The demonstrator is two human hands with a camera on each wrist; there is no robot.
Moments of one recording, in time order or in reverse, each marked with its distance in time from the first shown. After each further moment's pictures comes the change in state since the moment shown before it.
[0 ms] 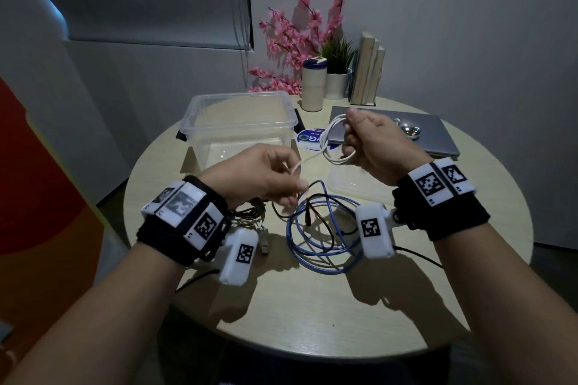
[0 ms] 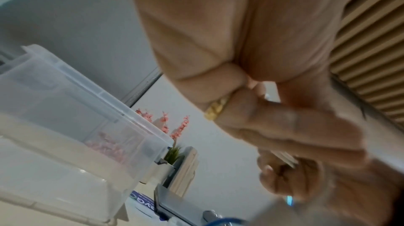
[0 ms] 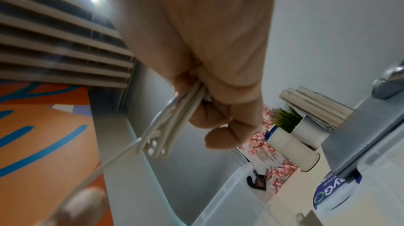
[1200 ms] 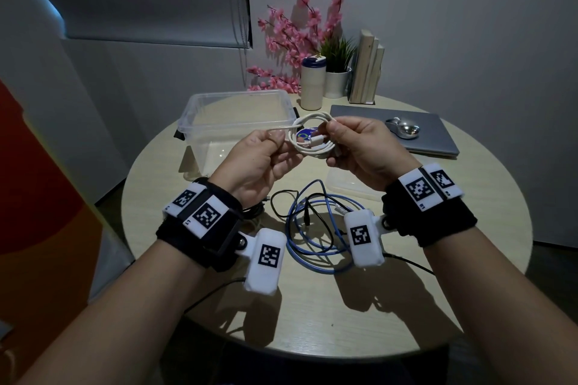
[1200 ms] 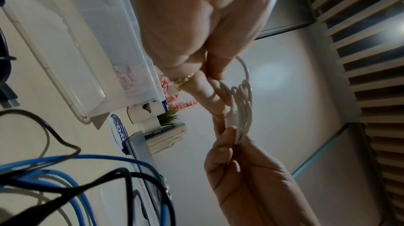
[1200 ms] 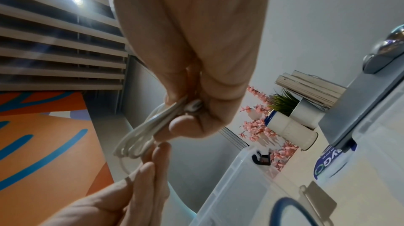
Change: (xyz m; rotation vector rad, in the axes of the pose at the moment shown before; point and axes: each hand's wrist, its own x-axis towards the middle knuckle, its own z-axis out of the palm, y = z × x) left_hand 0.025 0.001 0.015 -0.744 0.450 0.101; right_hand -0.004 0.007 0.010 0.056 -0.063 -0.010
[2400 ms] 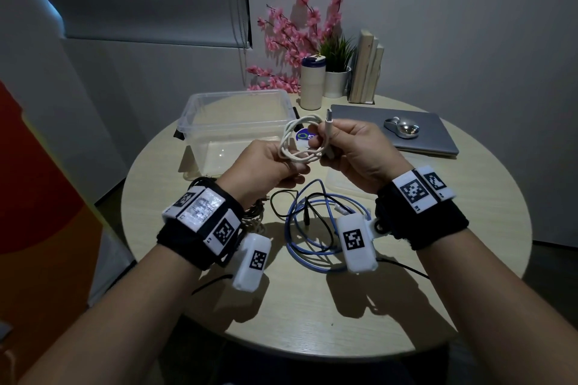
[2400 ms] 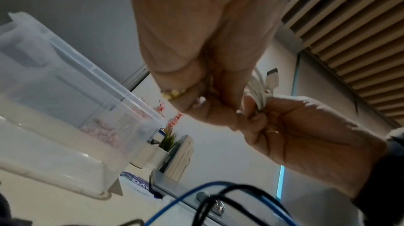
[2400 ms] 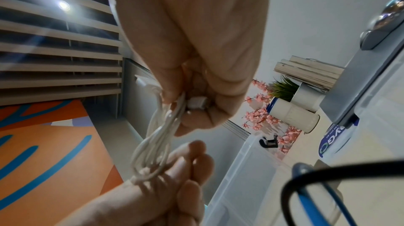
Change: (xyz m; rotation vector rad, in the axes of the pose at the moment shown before) left_hand -0.007 -0.006 -0.006 0.706 -0.126 0.066; right_hand -0.003 0.004 0.010 0.067 -0.015 -0.039
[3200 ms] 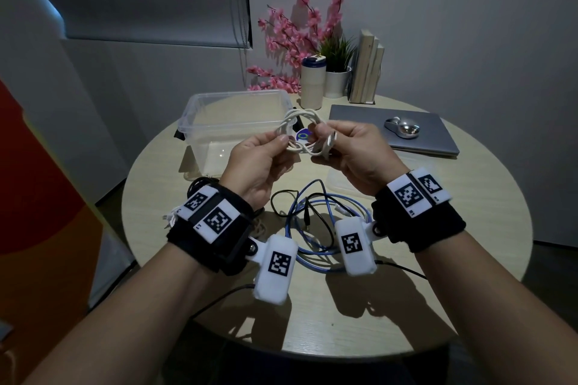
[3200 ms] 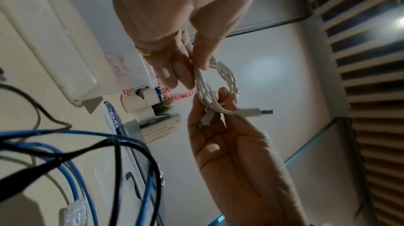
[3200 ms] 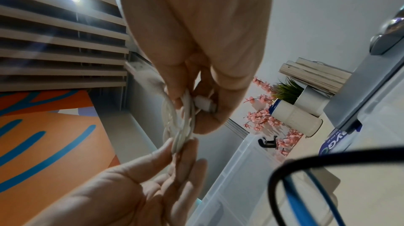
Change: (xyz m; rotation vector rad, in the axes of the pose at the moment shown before) left_hand 0.009 0.000 0.006 -0.623 0.305 -0.060; right_hand 0.004 0.006 0.003 0.006 0.043 -0.016
